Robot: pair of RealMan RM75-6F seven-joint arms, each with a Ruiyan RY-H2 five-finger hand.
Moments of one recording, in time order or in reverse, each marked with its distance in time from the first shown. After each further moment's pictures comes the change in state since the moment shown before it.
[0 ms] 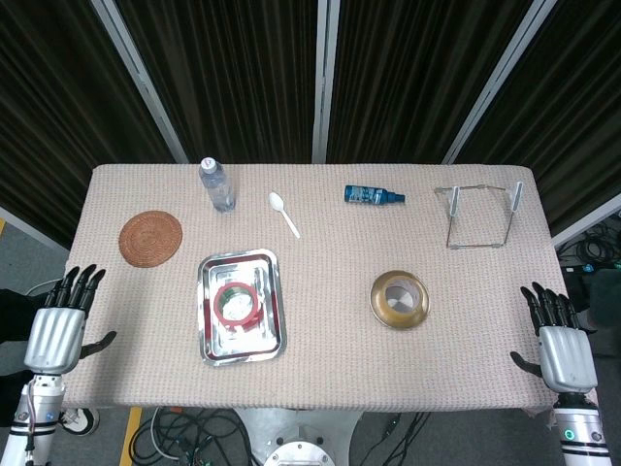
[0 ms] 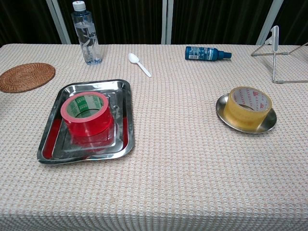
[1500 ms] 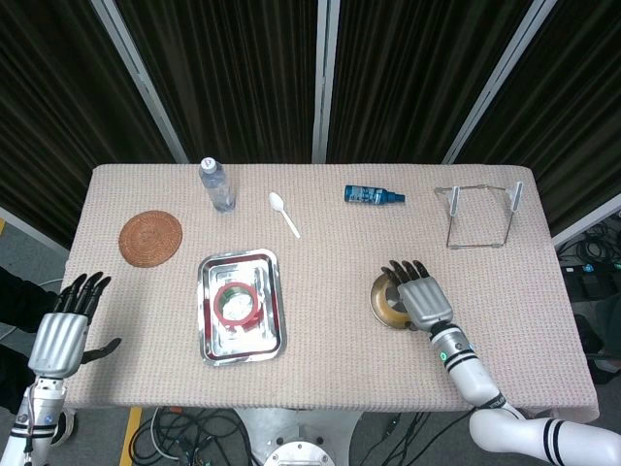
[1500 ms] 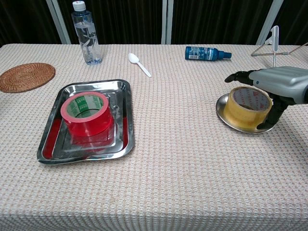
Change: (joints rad) left arm 0.001 -0.025 0.029 0.088 0.023 -0.016 -0.142; right arm 0.534 -0.200 0.086 -0.095 0.487 -0.523 -0.551
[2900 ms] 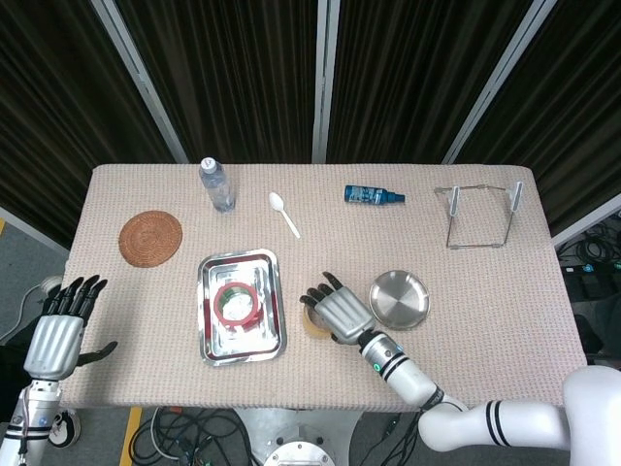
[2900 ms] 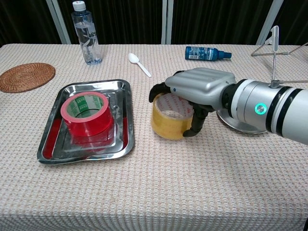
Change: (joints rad) left arm 0.005 0.015 0.011 0.013 -0.010 -0.017 -0.041; right arm 0.229 -0.188 -0.024 -0.029 -0.040 -0.026 -0.049
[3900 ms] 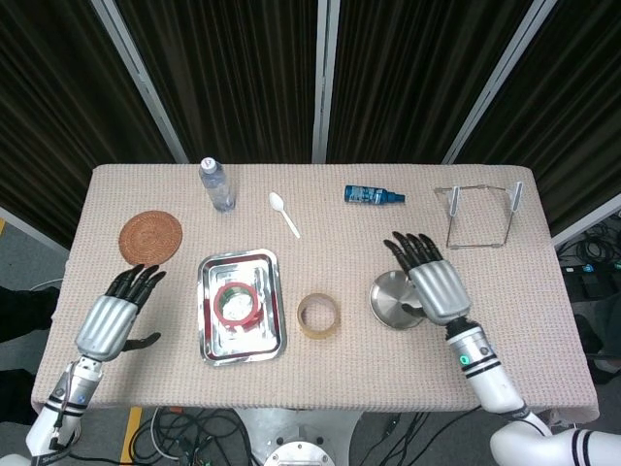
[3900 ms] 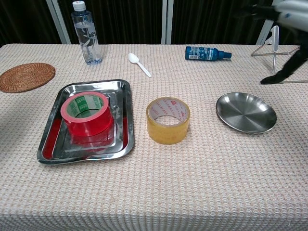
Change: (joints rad) left arm -0.159 0.010 -0.024 -0.128 0.071 -0.173 0.082; right arm -0.252 0.373 -0.040 -0.145 -0.219 0.332 0.391
